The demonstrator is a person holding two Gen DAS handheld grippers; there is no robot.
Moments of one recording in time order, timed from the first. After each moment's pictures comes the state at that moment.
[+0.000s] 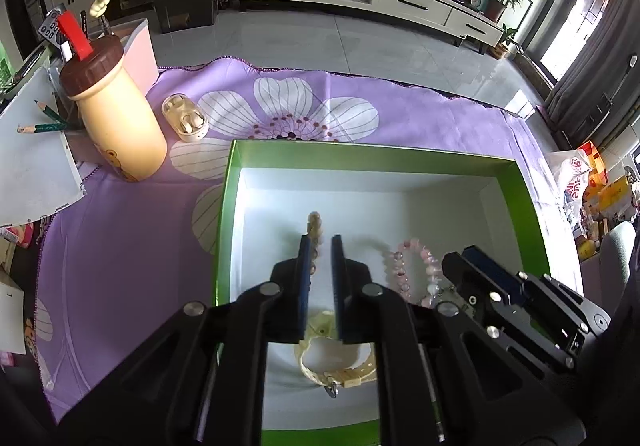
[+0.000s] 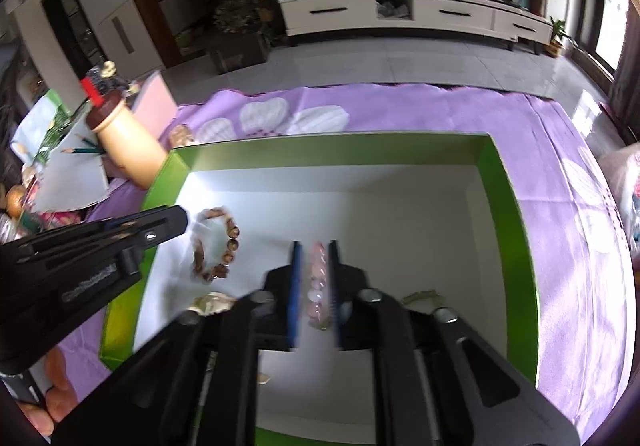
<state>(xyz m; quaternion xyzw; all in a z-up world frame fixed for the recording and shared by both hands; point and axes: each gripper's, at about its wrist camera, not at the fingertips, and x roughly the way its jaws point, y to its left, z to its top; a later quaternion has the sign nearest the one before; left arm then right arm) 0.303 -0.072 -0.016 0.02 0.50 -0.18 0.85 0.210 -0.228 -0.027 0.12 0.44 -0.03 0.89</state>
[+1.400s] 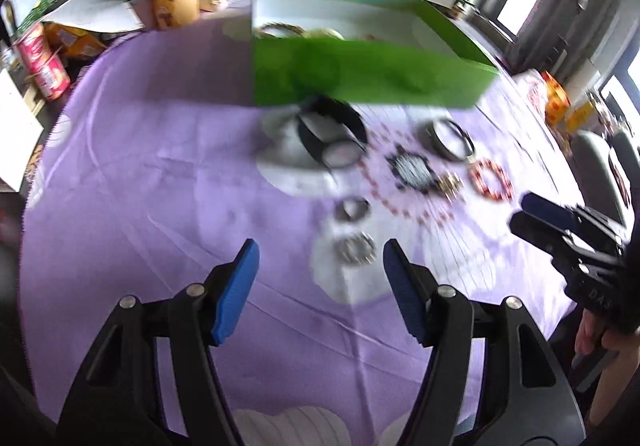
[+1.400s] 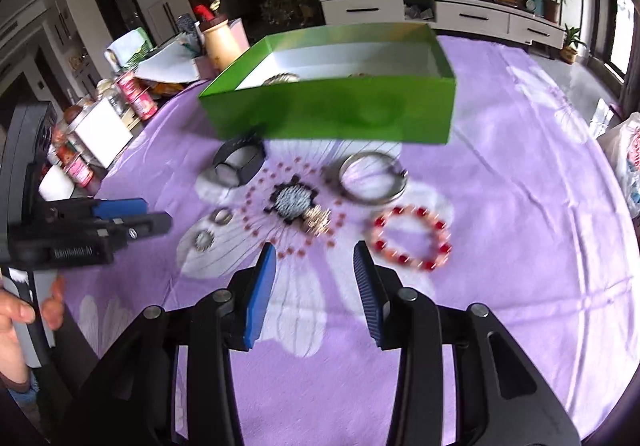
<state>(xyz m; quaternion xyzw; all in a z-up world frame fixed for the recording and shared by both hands) 0.051 0.033 -0.062 0.06 0.50 -0.25 0.82 -0.054 -0.192 -0.056 0.09 0.43 0.05 0.90</state>
